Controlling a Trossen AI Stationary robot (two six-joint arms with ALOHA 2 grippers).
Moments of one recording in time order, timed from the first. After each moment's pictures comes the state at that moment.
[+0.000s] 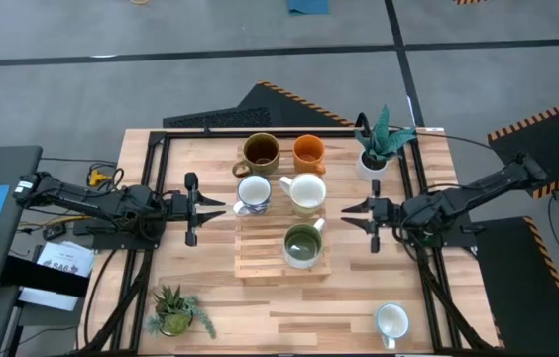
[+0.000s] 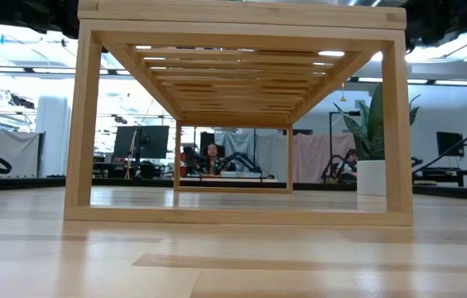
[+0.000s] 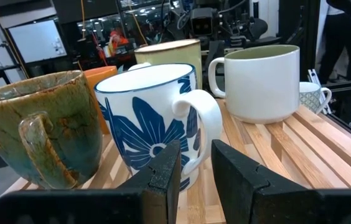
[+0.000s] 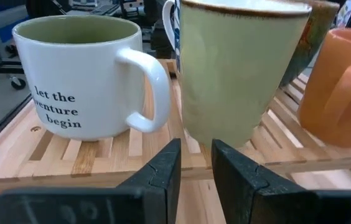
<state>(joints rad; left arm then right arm) -0.16 0.59 0.31 0.36 -0.27 0.18 0.35 0.71 0.43 0.07 0.47 0.06</state>
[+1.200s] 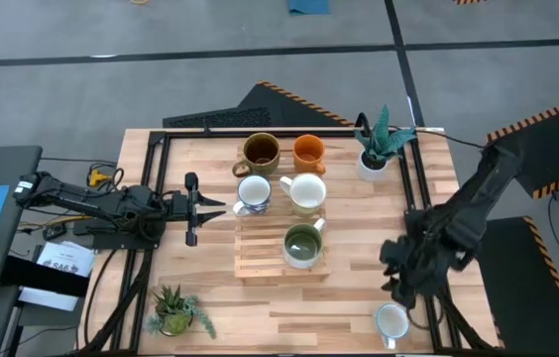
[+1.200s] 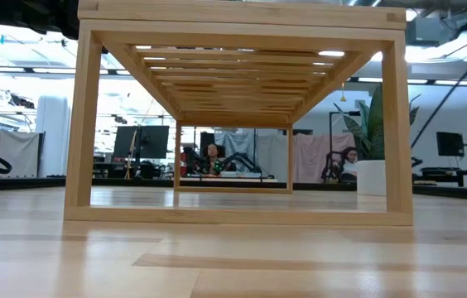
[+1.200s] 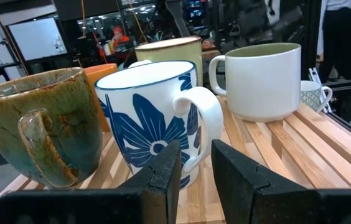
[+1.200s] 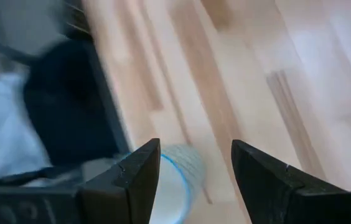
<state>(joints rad) -0.16 0.59 0.31 0.35 -0.28 0.17 0.86 1.16 1.07 -0.97 0.17 1.27</state>
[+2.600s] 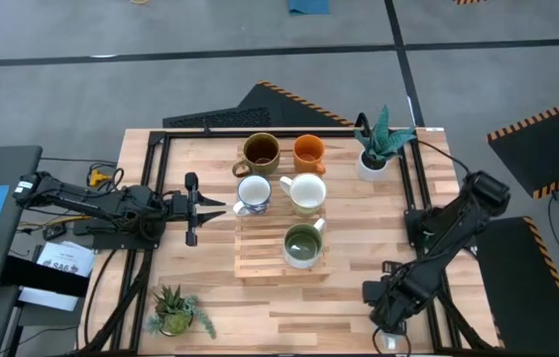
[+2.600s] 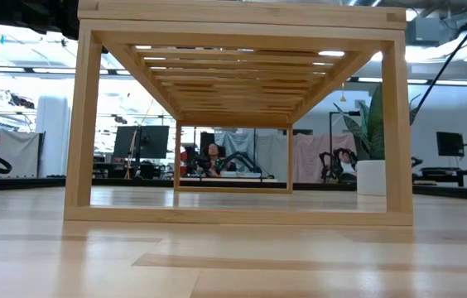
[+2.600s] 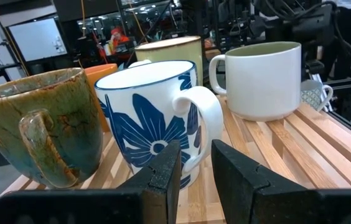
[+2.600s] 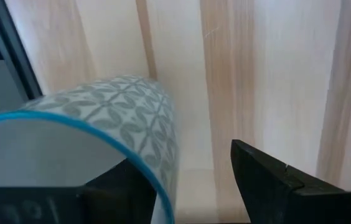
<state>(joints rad) -0.16 0.59 0.31 0.35 -0.28 0.18 0.86 1.60 1.07 -0.93 -0.11 1.01</state>
